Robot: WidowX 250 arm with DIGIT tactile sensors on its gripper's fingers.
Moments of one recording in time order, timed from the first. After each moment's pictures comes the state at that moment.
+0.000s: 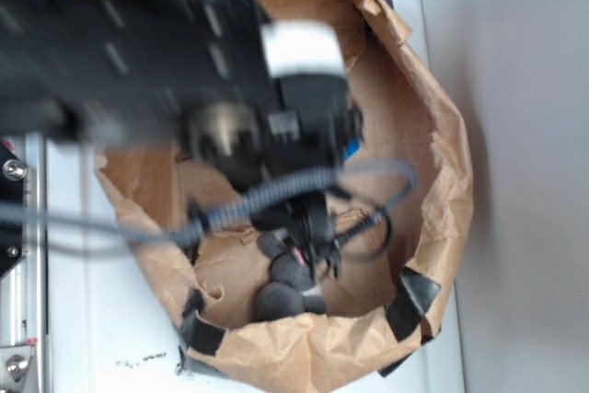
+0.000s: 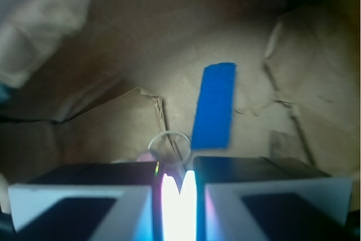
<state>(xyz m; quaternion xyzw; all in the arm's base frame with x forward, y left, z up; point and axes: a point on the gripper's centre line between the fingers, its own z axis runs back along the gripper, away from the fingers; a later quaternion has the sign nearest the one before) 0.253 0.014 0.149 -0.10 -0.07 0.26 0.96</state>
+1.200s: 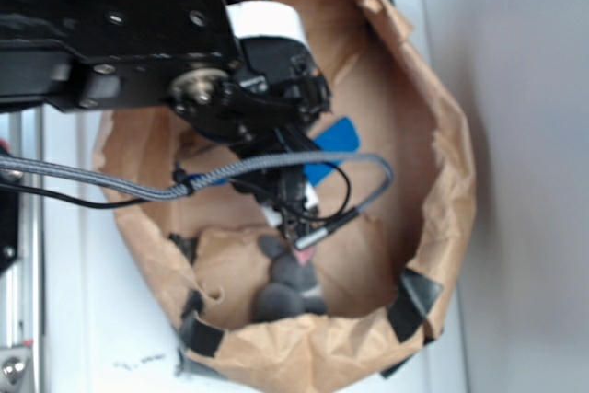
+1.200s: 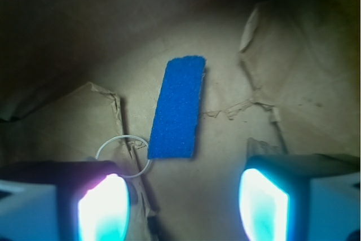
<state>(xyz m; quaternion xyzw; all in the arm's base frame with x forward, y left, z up) 0.254 0.019 0.085 -0.08 -0.08 0.22 0.97</state>
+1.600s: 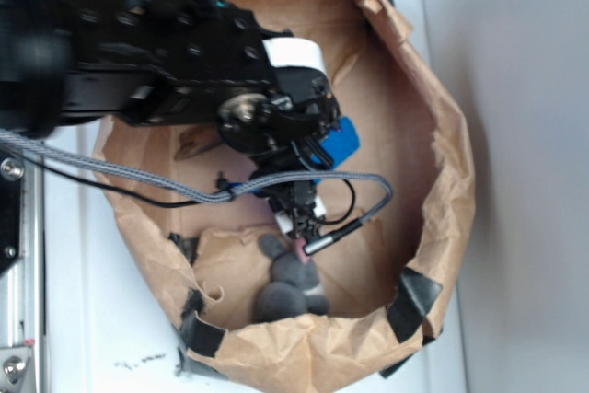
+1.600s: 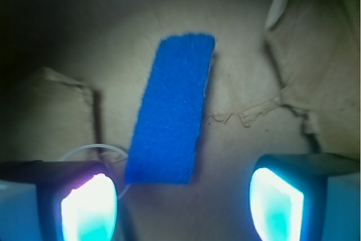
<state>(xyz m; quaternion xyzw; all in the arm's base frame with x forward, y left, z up) 0.262 0.017 0.043 -0.07 -0.06 0.21 0.97</state>
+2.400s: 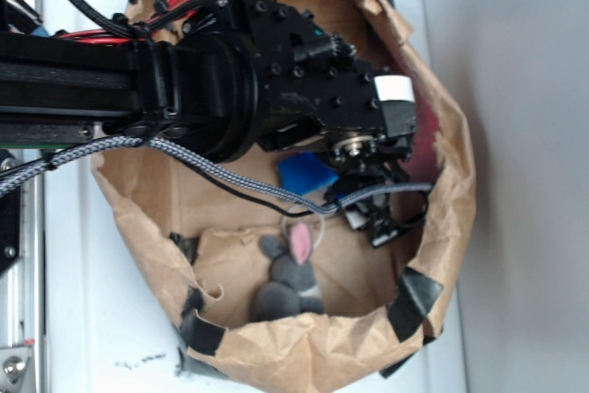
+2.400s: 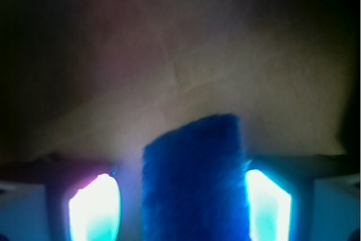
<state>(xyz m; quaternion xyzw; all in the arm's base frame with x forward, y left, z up) 0.314 0.016 0.020 -0.05 -0.08 0.22 0.97</state>
